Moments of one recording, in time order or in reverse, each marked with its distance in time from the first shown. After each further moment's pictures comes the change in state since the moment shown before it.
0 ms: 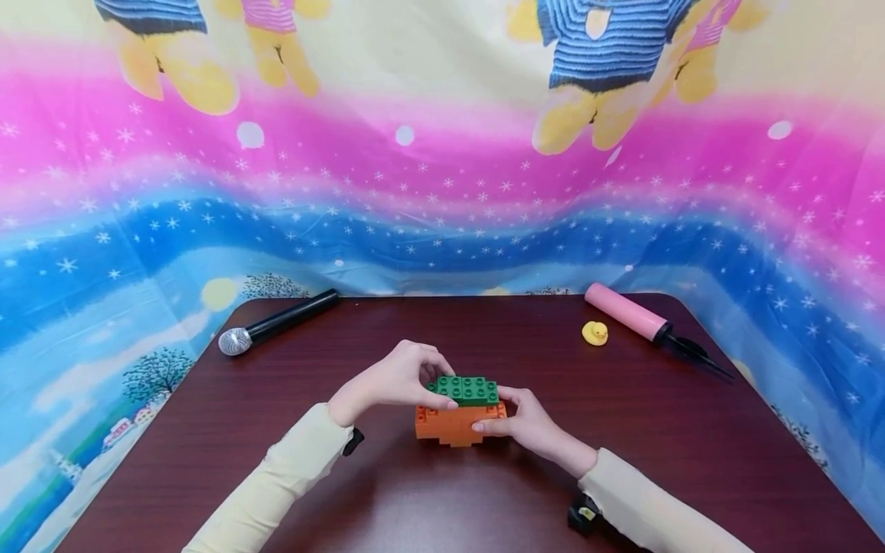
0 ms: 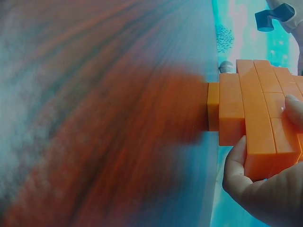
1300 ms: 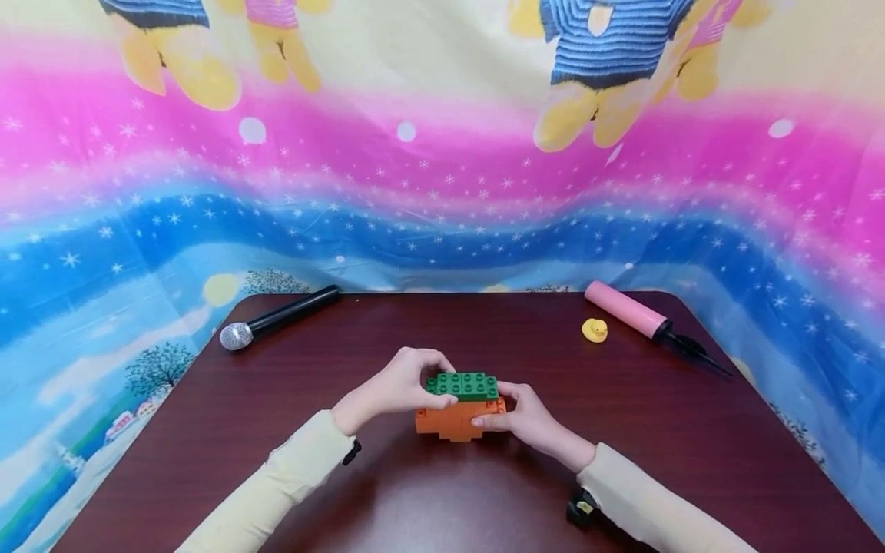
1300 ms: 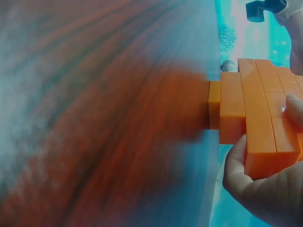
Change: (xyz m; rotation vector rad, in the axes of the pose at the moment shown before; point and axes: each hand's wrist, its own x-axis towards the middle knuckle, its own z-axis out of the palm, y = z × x) left_hand -0.005 -0.009 0.023 -0.053 0.118 -0.017; right_hand -0.001 -0.003 0.000 -0.010 0.012 0.010
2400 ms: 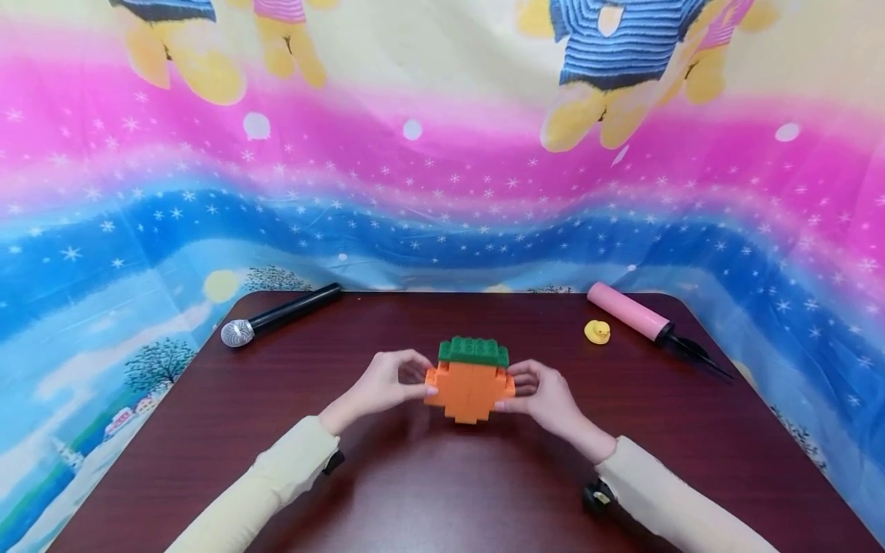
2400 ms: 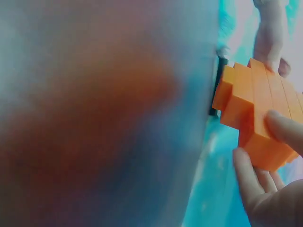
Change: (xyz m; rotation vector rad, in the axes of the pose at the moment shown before) left_hand -0.020 -0.042 0.004 -0.107 0.166 -0.174; right_hand 0.001 -0.012 -0.022 -0.210 0.283 0.049
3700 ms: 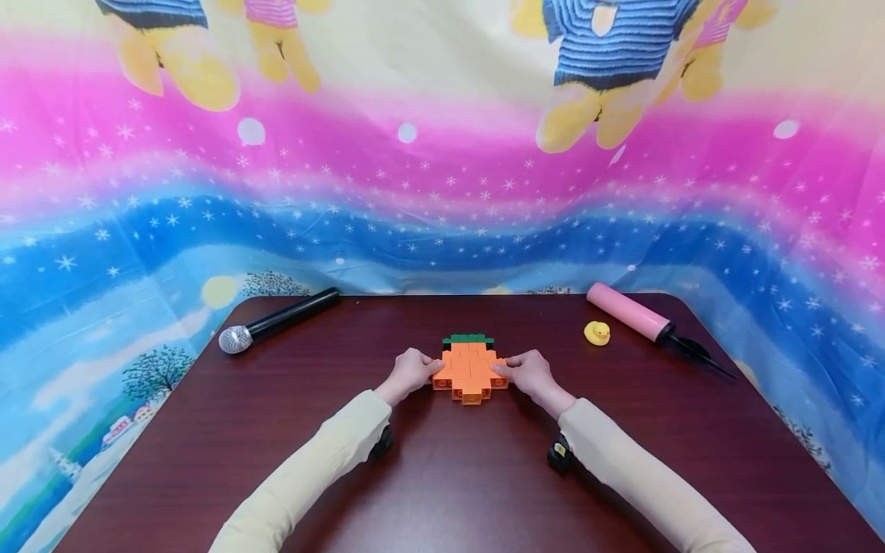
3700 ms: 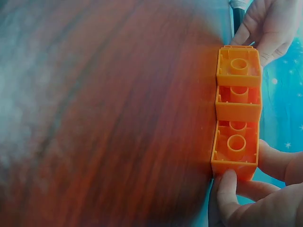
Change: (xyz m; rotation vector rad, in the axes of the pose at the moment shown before) left_hand 0.056 -0.016 0.039 0.025 0.078 -0.576; right_hand 0.065 0.022 0.013 -0.144 0.058 0.333
